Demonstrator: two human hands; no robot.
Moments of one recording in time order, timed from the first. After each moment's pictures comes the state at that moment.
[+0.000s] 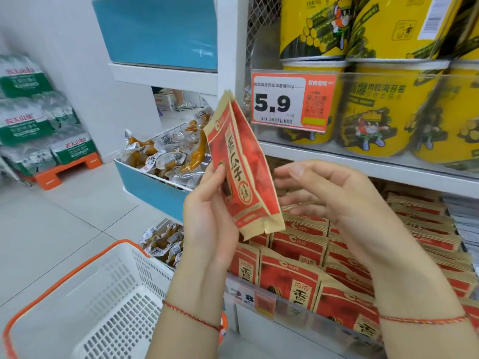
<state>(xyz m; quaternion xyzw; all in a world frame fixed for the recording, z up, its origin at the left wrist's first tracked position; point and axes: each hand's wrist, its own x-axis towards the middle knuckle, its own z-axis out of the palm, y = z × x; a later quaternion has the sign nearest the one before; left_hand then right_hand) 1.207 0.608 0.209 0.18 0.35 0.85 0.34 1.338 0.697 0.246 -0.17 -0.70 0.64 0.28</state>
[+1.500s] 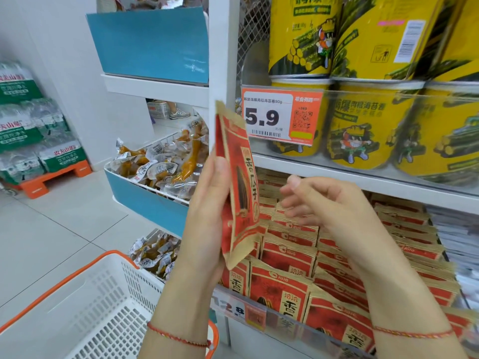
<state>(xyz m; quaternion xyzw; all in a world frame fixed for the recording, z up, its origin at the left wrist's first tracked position) 1.223 0.603 0.219 0.34 0.46 0.78 0.25 1.341 0.707 0.237 -0.25 -0.74 0.53 0.33</state>
